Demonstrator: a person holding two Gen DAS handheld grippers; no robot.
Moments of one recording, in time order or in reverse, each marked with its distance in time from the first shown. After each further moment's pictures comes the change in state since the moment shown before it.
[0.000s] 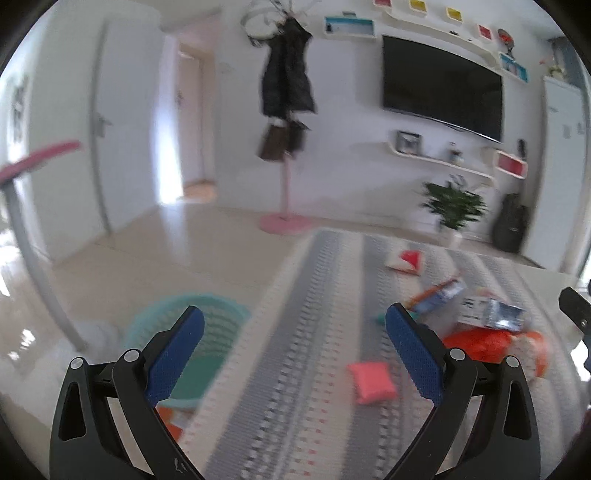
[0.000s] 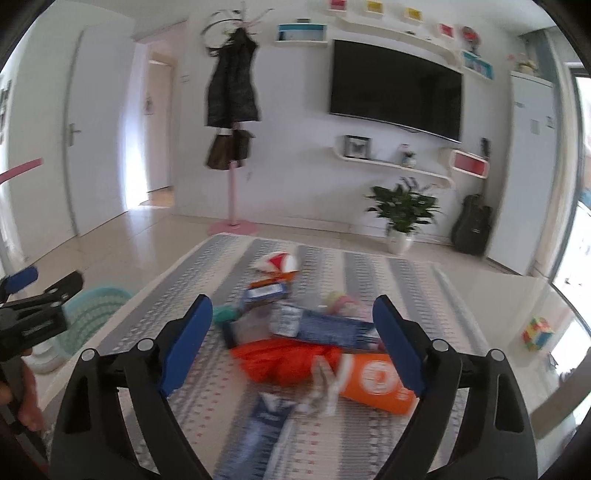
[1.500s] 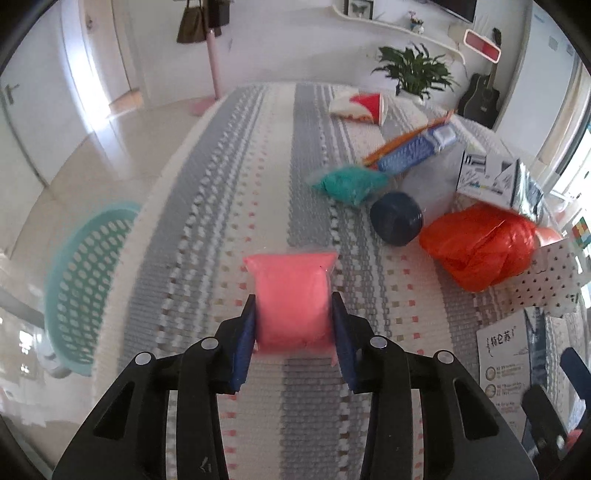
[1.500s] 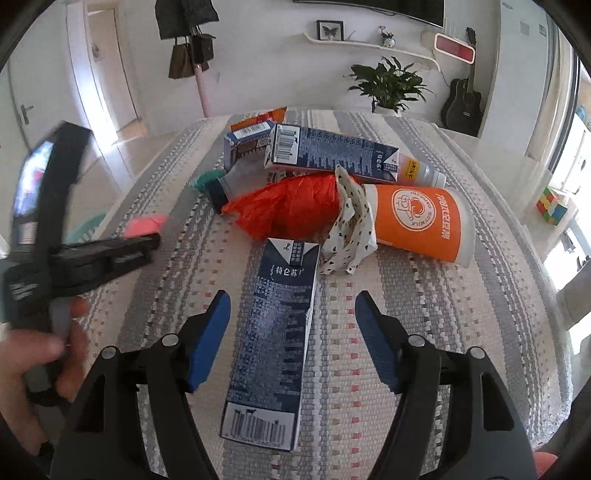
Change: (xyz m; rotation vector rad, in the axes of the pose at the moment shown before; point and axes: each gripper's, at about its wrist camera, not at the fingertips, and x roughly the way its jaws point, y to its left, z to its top) left arm 0.124 -0.057 -0.051 0.176 0.496 -0.103; right arm 0.055 0.027 -0.085 0.139 0.457 -0.035
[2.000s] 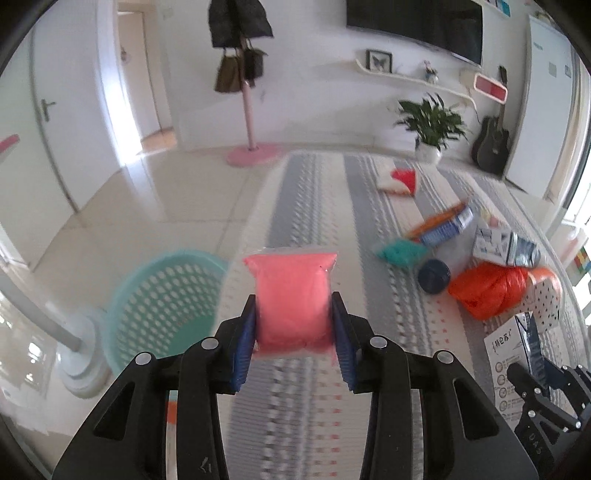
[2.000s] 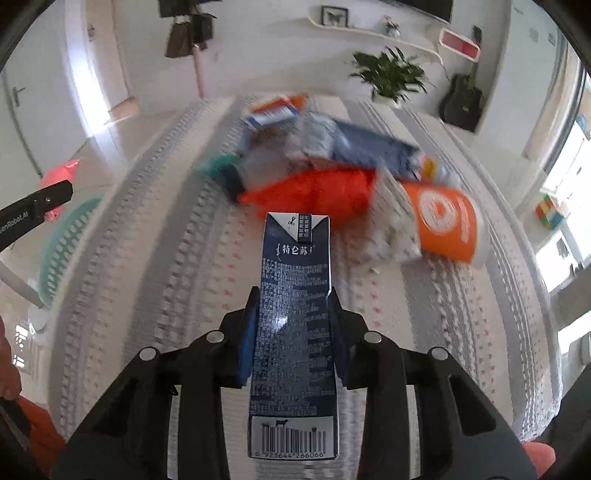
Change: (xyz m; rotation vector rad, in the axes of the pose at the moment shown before) left arm -0.092 0.065 0.001 -0.030 -0.211 0.085; right arm 0.005 0.040 0.012 -0.037 0.046 -0.028
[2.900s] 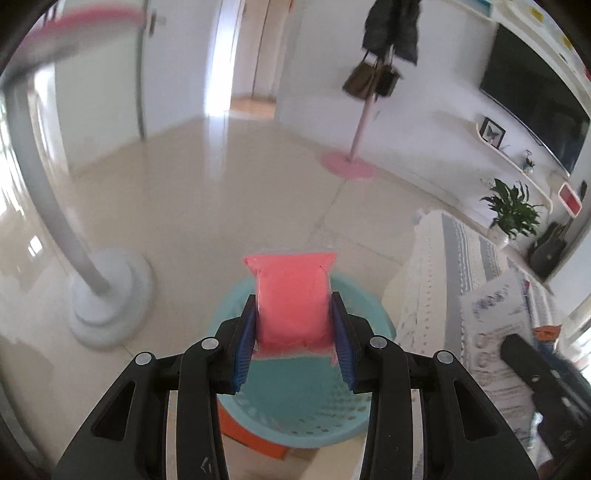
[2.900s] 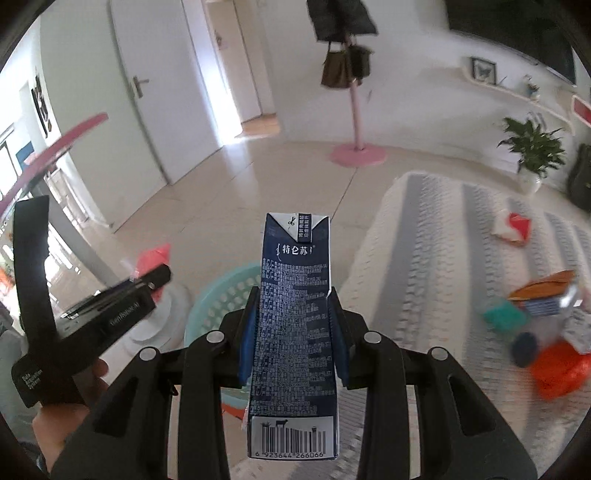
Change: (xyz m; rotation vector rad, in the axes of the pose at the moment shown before) left arm 0.032 0.263 0.013 -0.444 0.034 0.064; right arm -0.005 0.260 0.101 -0.216 -0.102 0.455
